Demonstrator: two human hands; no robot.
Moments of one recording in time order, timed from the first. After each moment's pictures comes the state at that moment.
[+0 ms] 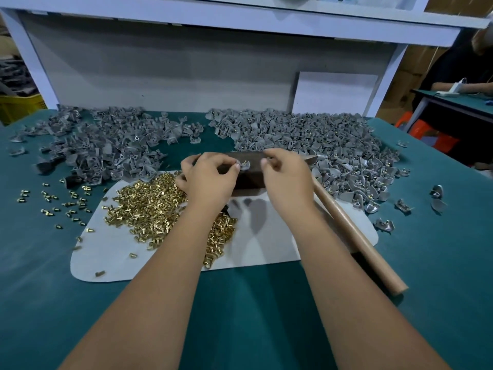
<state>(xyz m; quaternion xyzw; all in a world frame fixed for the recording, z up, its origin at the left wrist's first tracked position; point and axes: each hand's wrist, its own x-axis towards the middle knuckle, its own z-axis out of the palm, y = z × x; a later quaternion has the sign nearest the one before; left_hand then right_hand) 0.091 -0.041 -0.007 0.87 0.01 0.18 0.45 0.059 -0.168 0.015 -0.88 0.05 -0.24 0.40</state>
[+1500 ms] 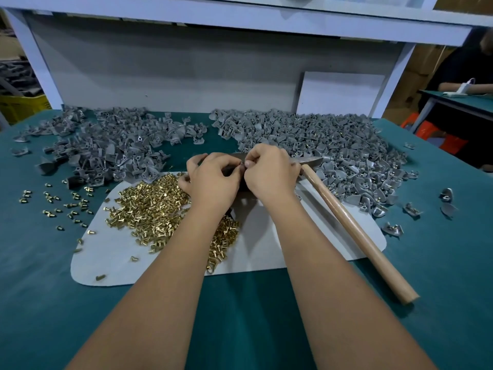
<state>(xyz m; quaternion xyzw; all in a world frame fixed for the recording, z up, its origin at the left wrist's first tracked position) 0.094 -0.041 -0.010 0.88 0.01 0.20 0.43 0.095 -0.139 0.020 -0.93 0.08 -0.22 0.28</state>
